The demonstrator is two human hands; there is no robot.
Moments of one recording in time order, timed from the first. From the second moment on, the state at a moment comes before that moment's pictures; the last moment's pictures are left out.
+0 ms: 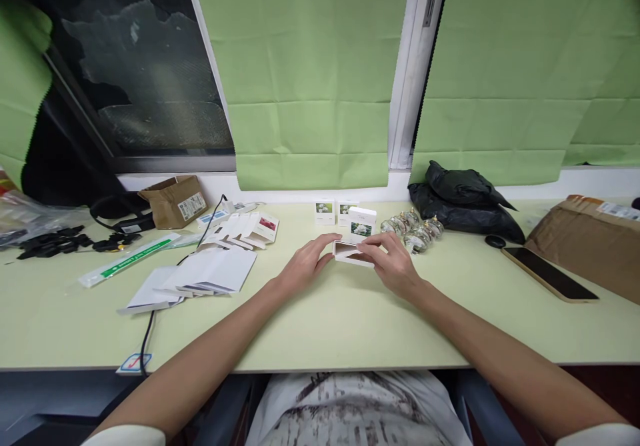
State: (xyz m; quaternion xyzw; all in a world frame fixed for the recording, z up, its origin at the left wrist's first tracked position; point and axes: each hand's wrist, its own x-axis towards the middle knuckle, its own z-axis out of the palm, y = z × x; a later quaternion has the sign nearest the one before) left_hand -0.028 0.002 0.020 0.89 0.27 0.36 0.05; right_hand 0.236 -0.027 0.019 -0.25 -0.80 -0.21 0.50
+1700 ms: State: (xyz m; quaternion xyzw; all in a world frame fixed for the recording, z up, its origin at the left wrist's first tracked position) left_hand -0.031 0.007 0.014 0.90 0.31 0.30 0.09; right_hand 0.235 -0.024 0.013 -0.34 -0.87 -0.06 0.36
